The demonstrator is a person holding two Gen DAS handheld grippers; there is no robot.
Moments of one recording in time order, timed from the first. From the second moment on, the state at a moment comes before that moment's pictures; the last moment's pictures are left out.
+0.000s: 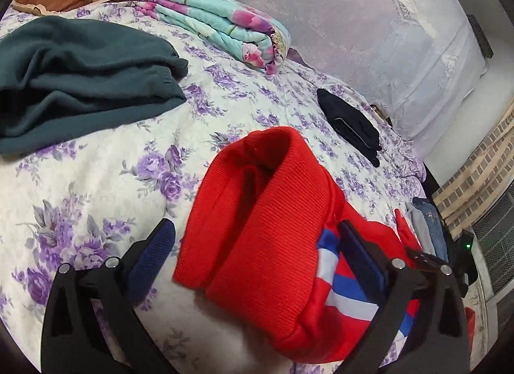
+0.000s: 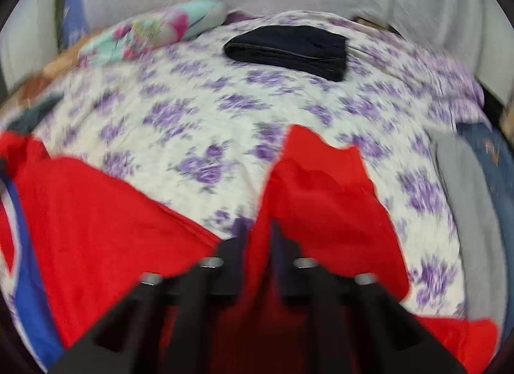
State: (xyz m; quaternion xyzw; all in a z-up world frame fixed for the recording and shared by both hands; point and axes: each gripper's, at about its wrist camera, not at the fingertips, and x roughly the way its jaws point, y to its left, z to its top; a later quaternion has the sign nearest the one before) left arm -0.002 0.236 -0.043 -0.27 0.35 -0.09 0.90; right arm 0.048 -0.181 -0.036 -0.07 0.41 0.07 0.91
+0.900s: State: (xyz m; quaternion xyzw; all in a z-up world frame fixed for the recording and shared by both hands) left arm 0.000 0.233 -0.044 -0.25 0.35 -0.08 0.90; right arm -0.182 -0.192 -0.050 -0.33 0.20 0.03 0.92
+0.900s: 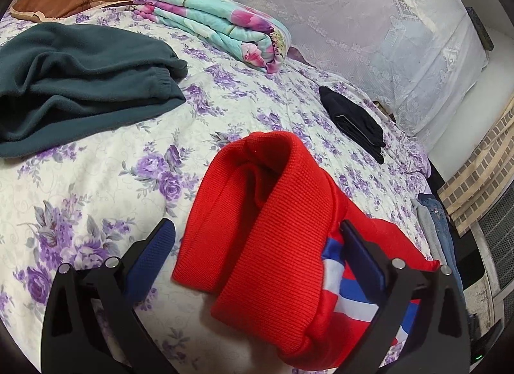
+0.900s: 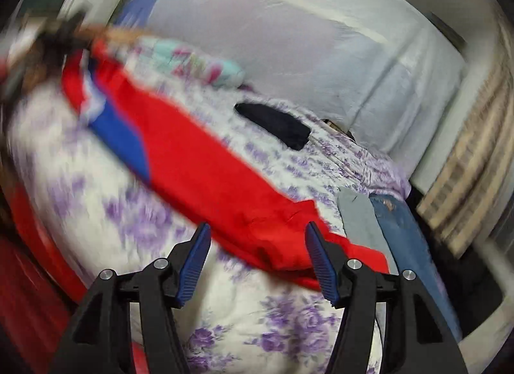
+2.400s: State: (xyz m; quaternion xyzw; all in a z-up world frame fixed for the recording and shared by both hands) left arm -0.003 0.235 -0.042 -0.26 0.35 -0.08 0.90; right arm -0.078 -0.311 -0.041 -0.04 0.37 0.06 0.92
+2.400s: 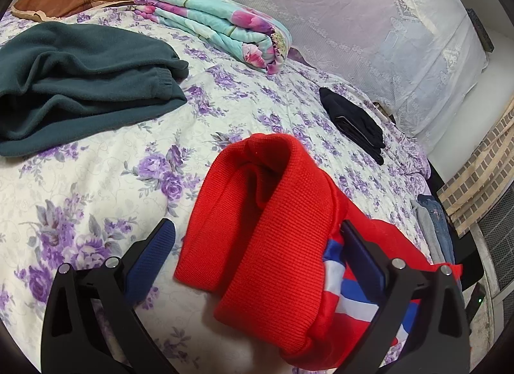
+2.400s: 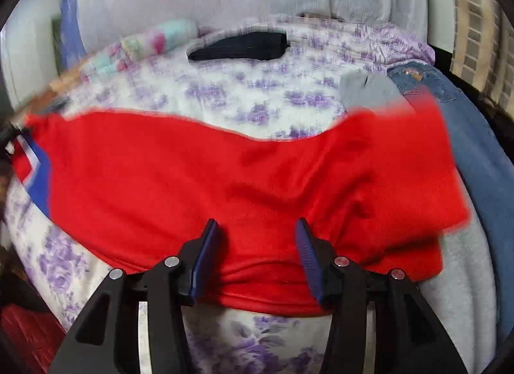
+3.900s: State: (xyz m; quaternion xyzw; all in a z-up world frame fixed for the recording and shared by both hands) left arm -0.042 0.114 -0.039 0.06 0.29 -0.05 0.95; right arm 0.066 -0.073 -0.028 -0.08 0.46 0.36 0.81
